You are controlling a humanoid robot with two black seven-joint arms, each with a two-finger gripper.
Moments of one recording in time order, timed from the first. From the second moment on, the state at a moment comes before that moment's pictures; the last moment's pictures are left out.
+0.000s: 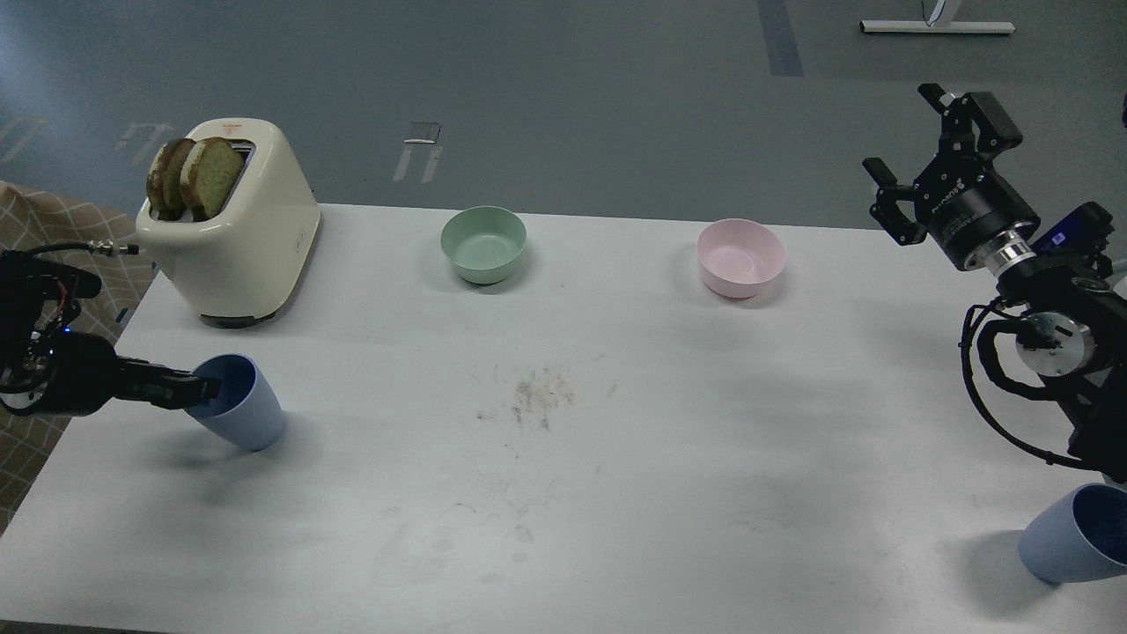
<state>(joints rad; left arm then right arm) -0.73 1.12 -0.28 -1.14 1.72 -0.47 -0.49 0.88 -0.39 0.48 0.51 -0.17 0.49 0.49</state>
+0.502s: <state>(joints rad) -0.89 1.15 -0.29 -1.36 1.84 -0.47 -0.49 0.95 -0.42 0.48 0.54 -0.18 0.49 0.49</state>
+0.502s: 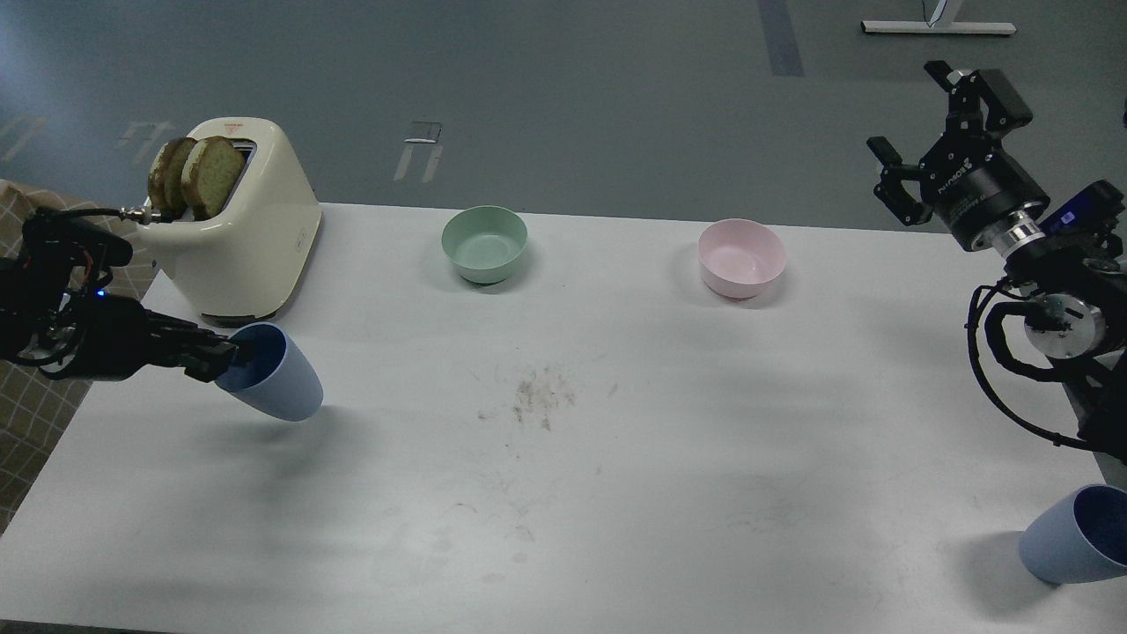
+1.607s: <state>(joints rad) -1.16 0.42 -0.28 -1.31 2.12 -0.49 -0.49 1.25 -0.34 0.31 0.52 -0.19 0.49 0.49</state>
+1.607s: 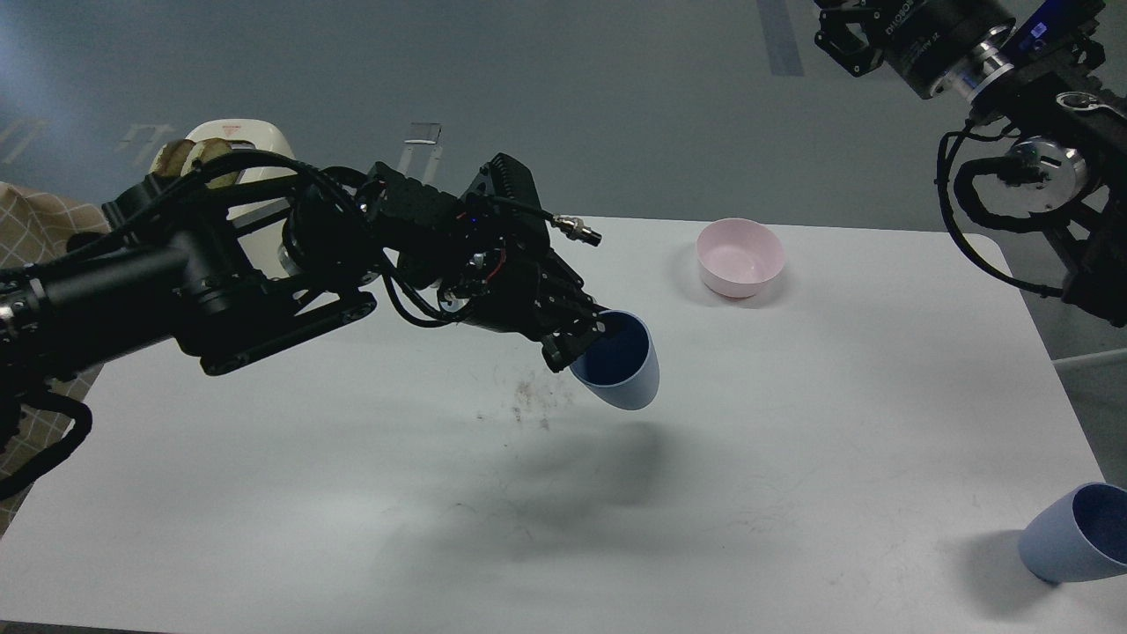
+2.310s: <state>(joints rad) -1.18 0.25 -0.13 -1.09 2.13 -0.49 -0.49 1.26 -0.29 0.28 0.48 -0.19 0.49 0.49</state>
